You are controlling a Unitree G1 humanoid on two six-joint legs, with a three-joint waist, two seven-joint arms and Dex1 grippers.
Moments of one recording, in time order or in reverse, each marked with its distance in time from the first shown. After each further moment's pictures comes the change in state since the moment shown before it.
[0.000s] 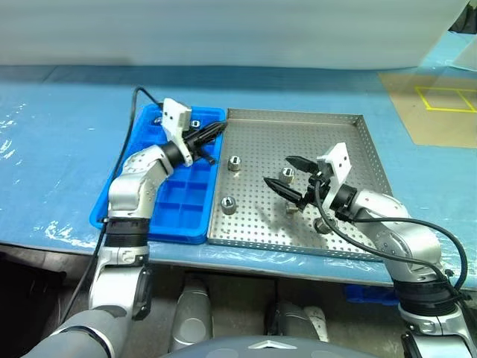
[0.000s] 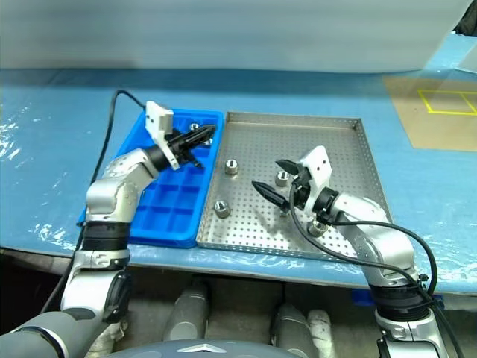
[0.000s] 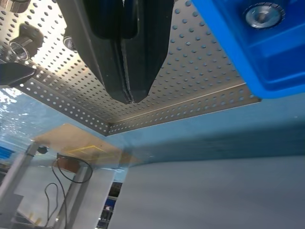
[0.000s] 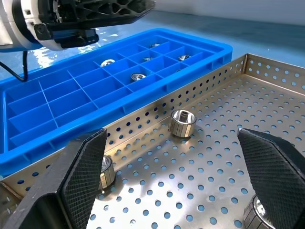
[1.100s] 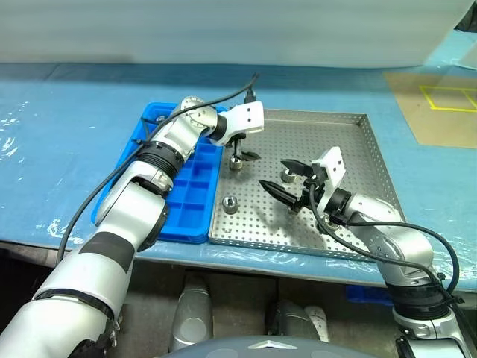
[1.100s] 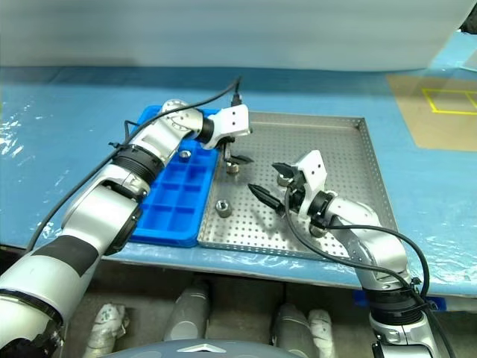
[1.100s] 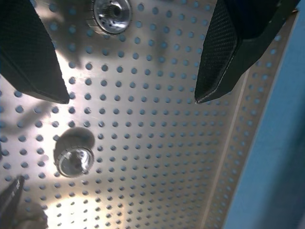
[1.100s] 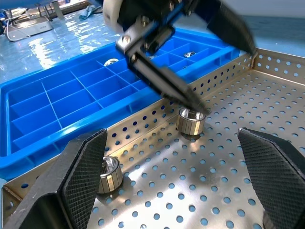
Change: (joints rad) left arm -0.654 -0.016 -0.554 0.909 0.533 -0.520 -0.373; right arm 0.039 0.036 0.011 -0.038 -0.005 -0.001 -0.038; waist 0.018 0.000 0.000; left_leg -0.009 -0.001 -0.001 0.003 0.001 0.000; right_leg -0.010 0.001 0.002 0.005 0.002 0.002
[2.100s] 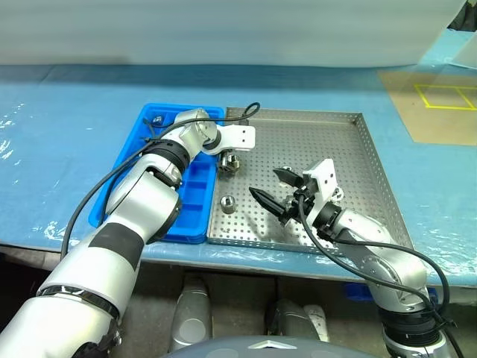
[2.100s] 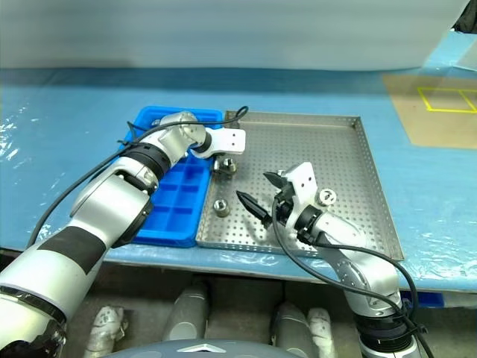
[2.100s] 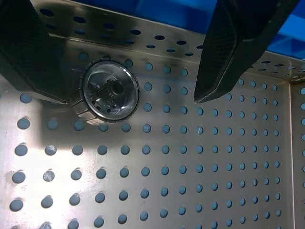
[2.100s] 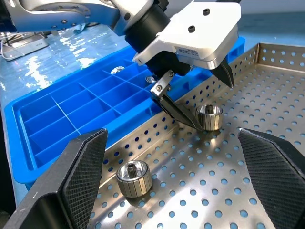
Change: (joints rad) left arm -0.100 -0.054 -0.081 0.311 0.307 -0.068 0.146; right arm 0.097 0.117 0.042 -0.167 0.010 0.087 -0.154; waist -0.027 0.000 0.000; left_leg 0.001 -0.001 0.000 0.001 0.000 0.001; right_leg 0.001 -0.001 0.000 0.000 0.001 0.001
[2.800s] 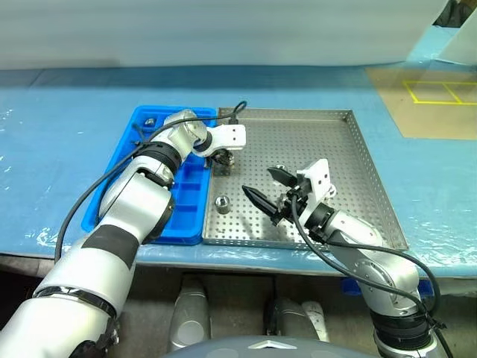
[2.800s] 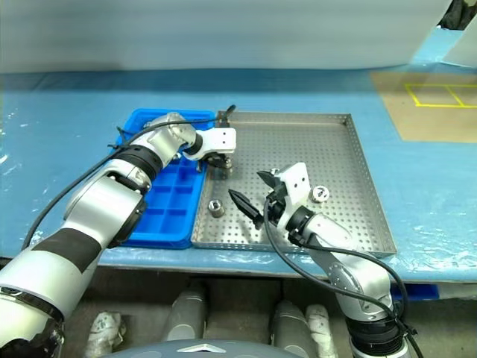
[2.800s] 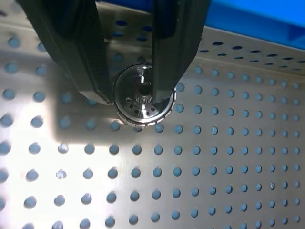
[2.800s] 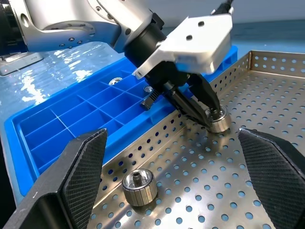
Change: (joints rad) left arm 0.029 0.029 0.146 0.000 -0.120 0.057 -0.080; right arm -0.002 0.036 0.031 -0.030 -0.002 -0.004 -0.042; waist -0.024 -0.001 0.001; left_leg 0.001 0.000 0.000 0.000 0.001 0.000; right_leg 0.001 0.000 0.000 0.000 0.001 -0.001
